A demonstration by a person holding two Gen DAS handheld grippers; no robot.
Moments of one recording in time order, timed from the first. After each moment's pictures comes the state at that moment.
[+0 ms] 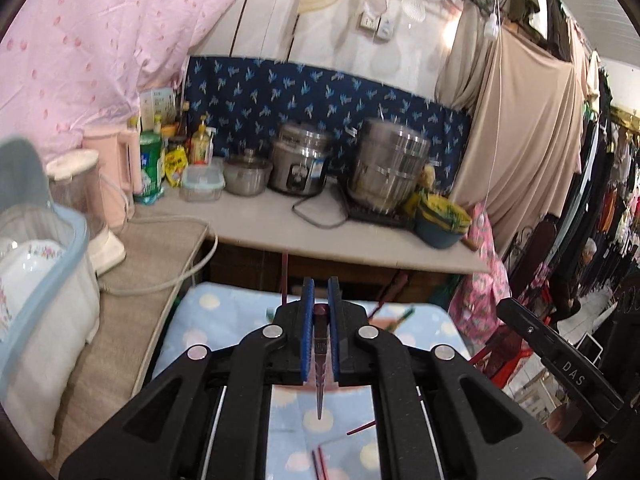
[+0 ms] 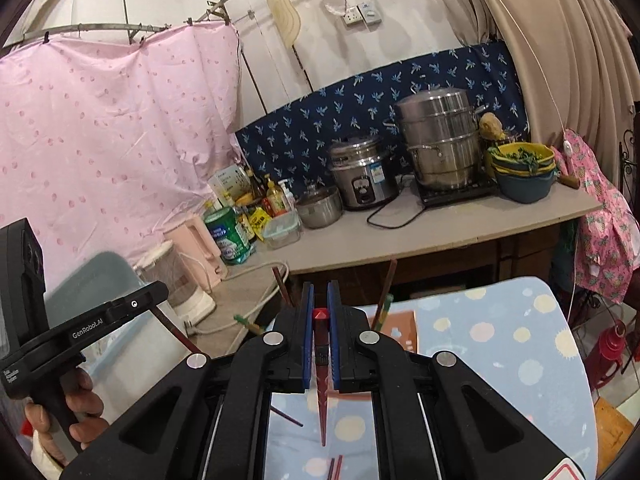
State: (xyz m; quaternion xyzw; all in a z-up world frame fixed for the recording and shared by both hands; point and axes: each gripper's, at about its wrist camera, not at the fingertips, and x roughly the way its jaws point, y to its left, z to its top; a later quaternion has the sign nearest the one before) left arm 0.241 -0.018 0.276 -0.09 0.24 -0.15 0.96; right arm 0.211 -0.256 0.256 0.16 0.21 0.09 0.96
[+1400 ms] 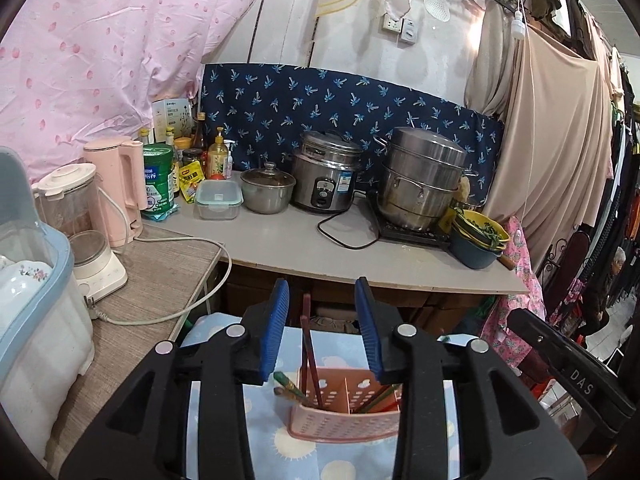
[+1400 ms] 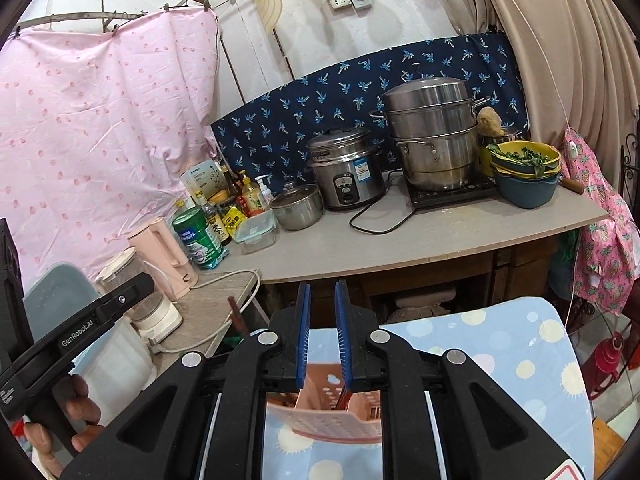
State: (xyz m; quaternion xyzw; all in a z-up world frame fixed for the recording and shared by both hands) left arm 0.309 -0.035 0.247 -0.08 0.23 -0.10 0.97; right arm 0.299 -0.261 0.232 0.14 0.24 0.07 0.96
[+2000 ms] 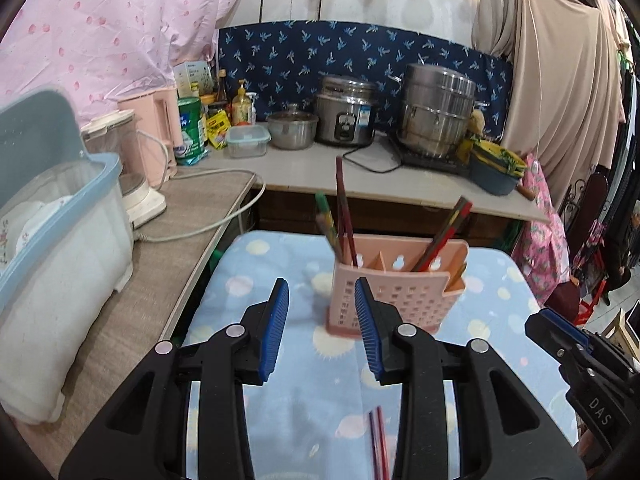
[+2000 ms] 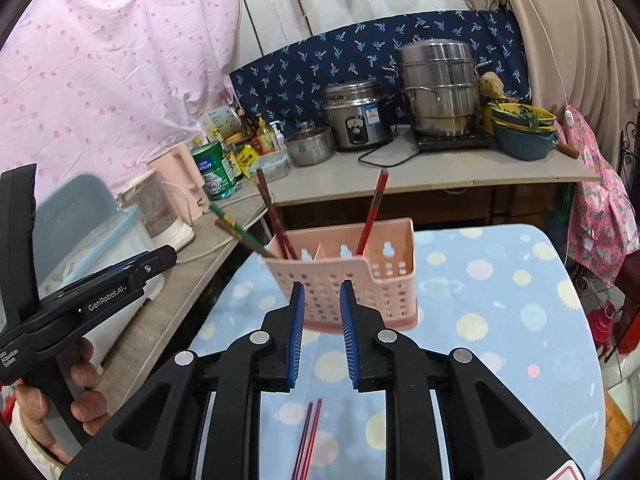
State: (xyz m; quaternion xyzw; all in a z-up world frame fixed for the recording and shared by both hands) left arm 0.223 -0.026 0.172 -0.02 0.31 -0.06 0.95; right arm 0.190 -0.227 0.161 0.11 0.29 0.09 0.95
